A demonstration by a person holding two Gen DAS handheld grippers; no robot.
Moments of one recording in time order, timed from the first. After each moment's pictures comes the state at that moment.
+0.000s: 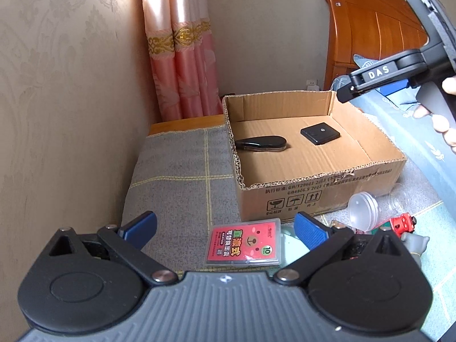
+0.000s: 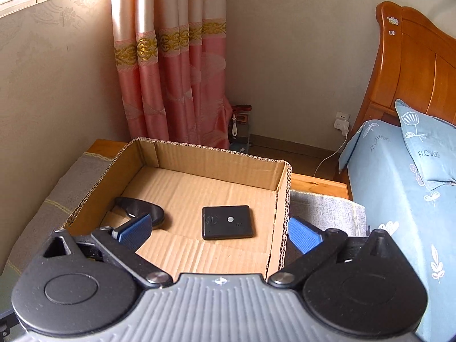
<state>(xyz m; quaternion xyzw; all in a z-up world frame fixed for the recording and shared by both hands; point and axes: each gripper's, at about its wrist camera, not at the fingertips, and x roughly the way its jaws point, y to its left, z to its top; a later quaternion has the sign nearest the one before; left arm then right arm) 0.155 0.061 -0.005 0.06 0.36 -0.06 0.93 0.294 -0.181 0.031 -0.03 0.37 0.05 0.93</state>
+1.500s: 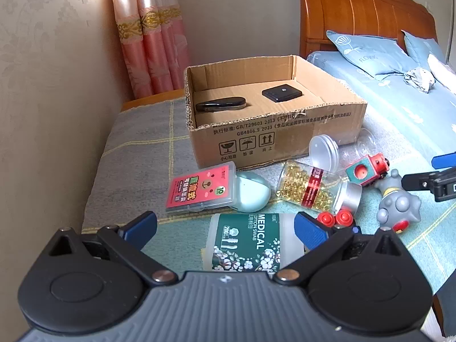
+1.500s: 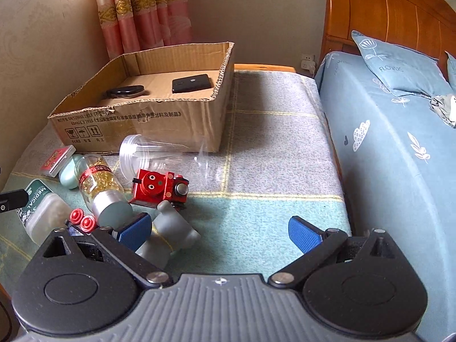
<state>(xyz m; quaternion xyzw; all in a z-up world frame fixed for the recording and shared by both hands) 0.106 0.032 -0.037 0.09 0.38 -0.10 0.92 0.102 -0.234 -0.054 0.04 0.41 0.00 0.91</state>
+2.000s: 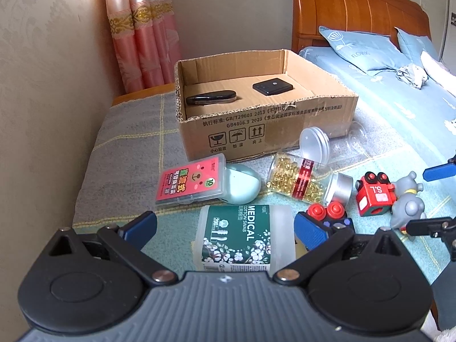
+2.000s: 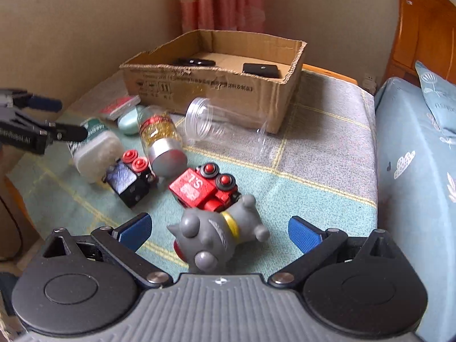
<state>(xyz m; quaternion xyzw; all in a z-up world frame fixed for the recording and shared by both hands) 0.102 0.031 -0.041 0.08 0.39 -0.12 0.91 0.073 -0.215 -0.060 -0.06 0.42 0.14 0.89</state>
